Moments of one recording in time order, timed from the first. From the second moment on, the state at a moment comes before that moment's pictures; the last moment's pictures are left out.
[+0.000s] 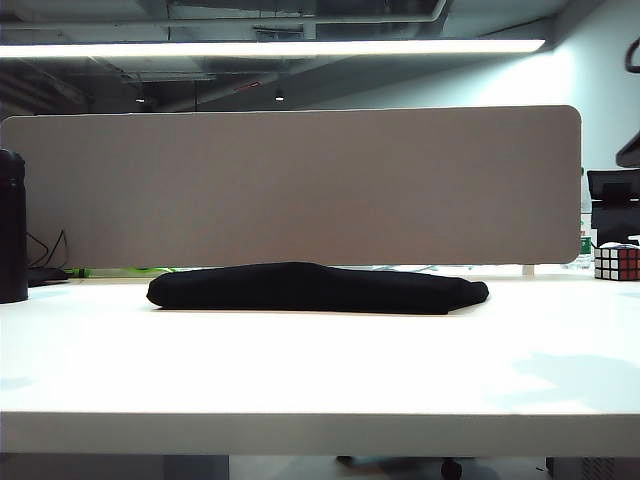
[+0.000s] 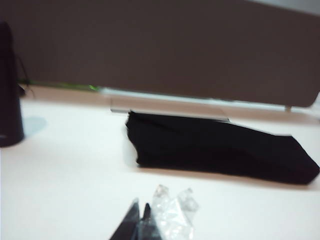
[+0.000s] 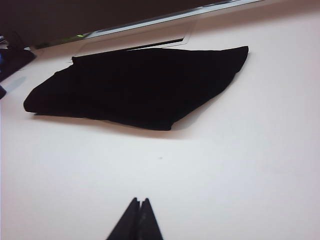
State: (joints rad) left arm 0.00 0.07 0.14 -0.02 0.19 -0.15; right arm -0.03 0.80 0.33 0.21 -0.37 0.22
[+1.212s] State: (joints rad) left arm -0.03 0.00 0.02 -0.01 0.16 -0.17; right arm 0.24 0.33 0.01 0.21 0.08 0.10
